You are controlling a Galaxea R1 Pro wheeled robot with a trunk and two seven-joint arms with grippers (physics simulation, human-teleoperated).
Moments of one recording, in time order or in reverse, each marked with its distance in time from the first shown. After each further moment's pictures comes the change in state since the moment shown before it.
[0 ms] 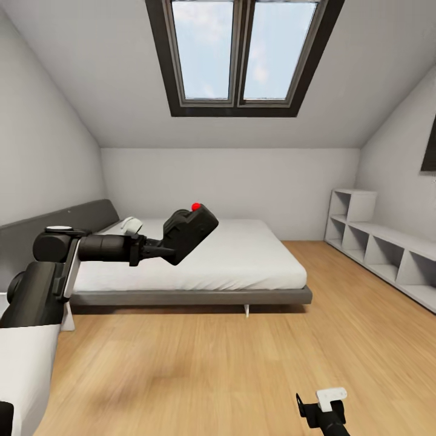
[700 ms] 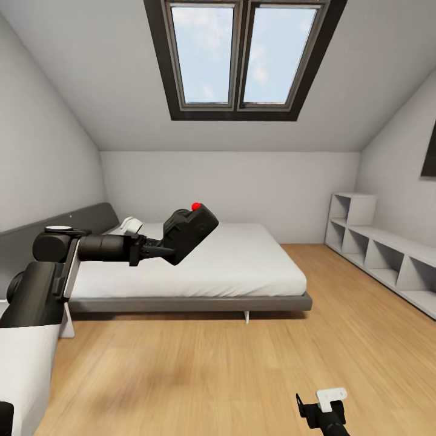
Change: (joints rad) left arm 0.000 0.000 0.001 -0.003 -0.001 0.000 0.000; right arm 0.000 0.001 0.000 0.002 0.000 -0.002 0.000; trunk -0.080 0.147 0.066
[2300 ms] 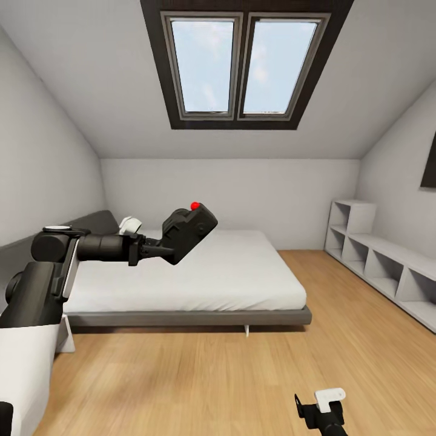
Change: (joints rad) left arm 0.000 0.003 0.004 -0.002 0.000 0.000 0.000; right arm 0.000 0.007 0.000 0.003 0.000 0.000 0.000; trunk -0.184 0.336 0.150
